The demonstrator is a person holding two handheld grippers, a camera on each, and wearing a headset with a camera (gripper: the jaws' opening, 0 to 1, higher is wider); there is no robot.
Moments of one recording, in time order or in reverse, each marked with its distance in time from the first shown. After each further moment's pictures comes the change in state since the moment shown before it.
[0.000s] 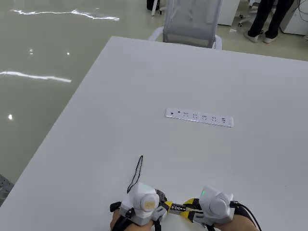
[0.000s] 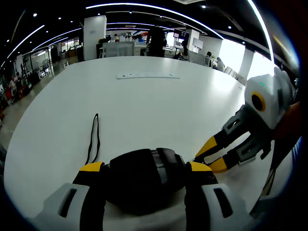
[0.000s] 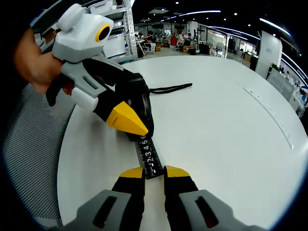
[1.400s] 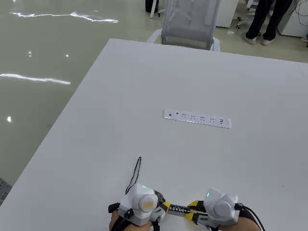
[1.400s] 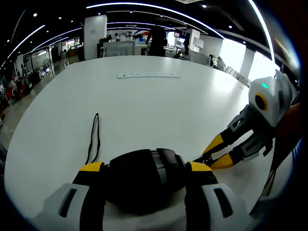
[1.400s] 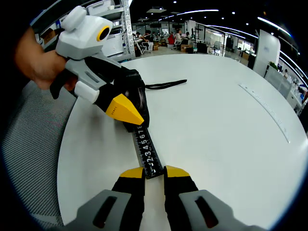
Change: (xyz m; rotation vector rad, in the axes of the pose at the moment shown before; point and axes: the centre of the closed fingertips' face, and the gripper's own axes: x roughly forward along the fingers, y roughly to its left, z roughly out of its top) left arm -0.001 0.000 0.000 -0.001 0.007 0.007; right arm -0.014 -0.004 -0.011 0.012 0.010 -0.015
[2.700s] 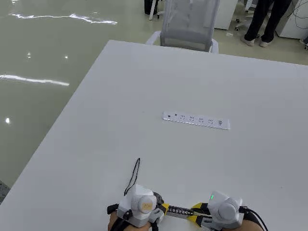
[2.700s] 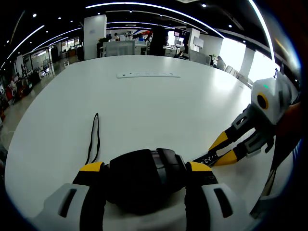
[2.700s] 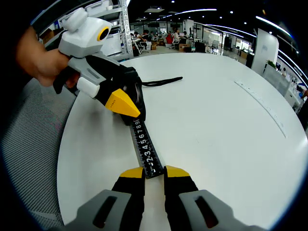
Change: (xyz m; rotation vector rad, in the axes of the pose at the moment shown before) left arm 0.001 0.000 -0.001 0.004 0.004 0.003; right arm -0.010 -0.005 -0.012 0.008 0.004 -0.013
